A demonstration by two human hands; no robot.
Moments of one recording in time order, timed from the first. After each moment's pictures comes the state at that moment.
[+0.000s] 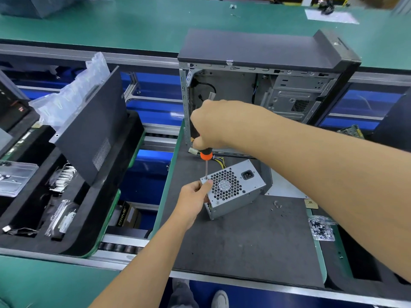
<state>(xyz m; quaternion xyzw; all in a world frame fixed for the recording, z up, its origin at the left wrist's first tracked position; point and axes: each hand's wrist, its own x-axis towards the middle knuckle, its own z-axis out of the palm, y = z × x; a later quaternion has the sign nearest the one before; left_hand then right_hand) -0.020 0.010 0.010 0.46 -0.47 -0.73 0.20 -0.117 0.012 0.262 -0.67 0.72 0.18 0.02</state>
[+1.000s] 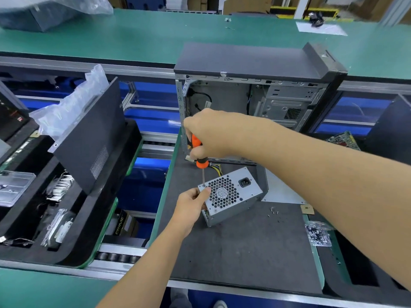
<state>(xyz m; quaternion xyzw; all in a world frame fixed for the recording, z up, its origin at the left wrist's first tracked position) -0.019 0.012 0.012 0.46 -0.49 -0.72 0.20 -0.131 0.021 0.259 -0.72 0.69 0.08 0.06</state>
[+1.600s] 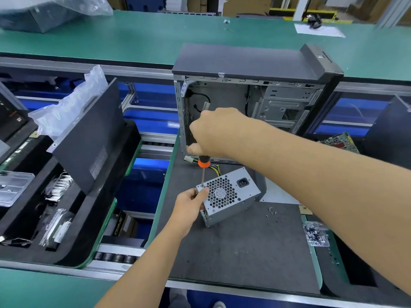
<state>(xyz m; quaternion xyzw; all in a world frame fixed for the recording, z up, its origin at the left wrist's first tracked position) -0.019 0.013 0.009 0.45 -0.49 -0.72 0.20 -0.127 0.025 0.259 -0.69 0.71 0.16 -0.05</state>
